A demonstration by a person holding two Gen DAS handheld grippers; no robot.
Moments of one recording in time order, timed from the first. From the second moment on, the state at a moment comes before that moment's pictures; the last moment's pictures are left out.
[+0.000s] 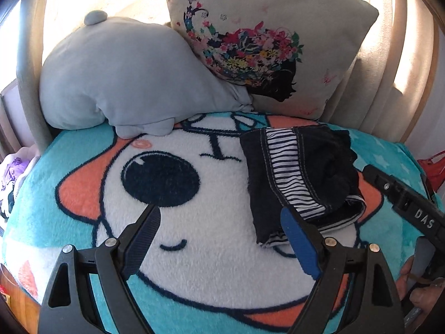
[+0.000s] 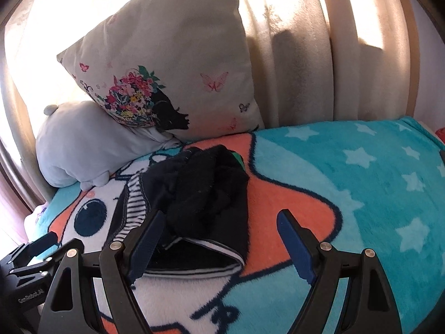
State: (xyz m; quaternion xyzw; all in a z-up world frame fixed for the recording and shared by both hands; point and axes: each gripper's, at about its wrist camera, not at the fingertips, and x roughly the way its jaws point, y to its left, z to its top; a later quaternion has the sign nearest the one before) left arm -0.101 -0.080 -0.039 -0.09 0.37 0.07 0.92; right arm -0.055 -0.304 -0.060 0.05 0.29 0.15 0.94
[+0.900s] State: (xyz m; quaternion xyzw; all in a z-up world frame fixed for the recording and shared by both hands) left arm 0.003 -0.106 -0.086 -0.21 0.46 -0.10 0.86; right arm 0.054 -0.317 -0.101 0.22 0.44 0.29 0.82
